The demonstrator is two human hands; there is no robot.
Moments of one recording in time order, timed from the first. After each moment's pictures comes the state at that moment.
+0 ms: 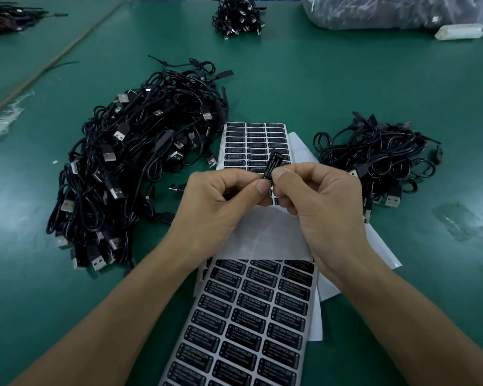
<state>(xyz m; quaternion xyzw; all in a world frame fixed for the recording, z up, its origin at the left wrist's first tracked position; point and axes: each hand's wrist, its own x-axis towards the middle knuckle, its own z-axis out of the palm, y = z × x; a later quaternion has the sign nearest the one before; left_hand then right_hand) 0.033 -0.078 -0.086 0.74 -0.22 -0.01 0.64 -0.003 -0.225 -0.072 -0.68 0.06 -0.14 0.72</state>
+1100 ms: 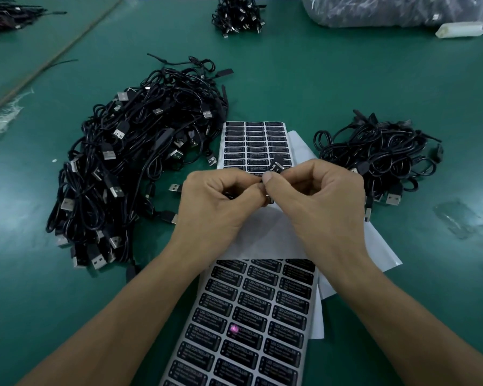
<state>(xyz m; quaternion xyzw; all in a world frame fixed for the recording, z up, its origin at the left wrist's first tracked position) 0.025 -0.085 -0.085 0.75 -0.18 0.04 0.64 -0.008 -0.221 -0.074 -0.76 0.04 -0.21 0.61</state>
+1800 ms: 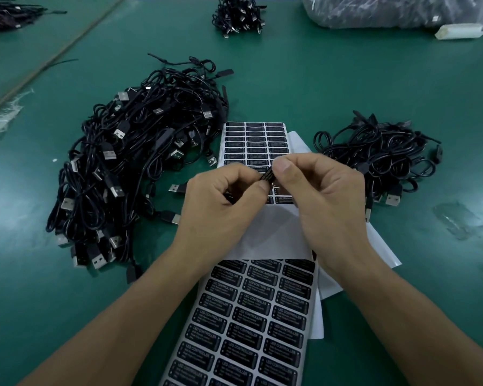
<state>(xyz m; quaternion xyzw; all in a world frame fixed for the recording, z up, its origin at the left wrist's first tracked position) 0.024 -0.087 -0.086 0.77 -0.20 0.07 0.60 0.000 -0.229 -0.079 -0.72 0.00 -0.19 0.67</state>
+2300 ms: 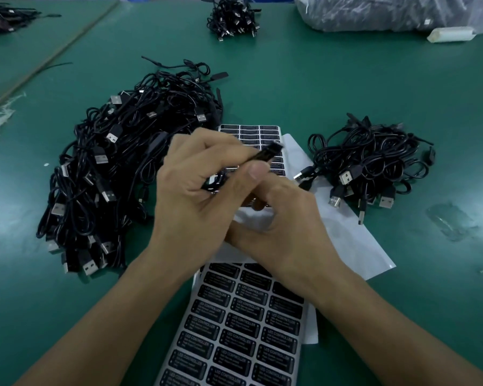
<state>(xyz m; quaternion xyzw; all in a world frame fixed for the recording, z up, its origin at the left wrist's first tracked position) 0.020 -0.083 -0.060 0.76 -0.30 0.27 0.51 -0.012 -0.211 -0.080 -0.87 -0.12 -0.14 0.45</state>
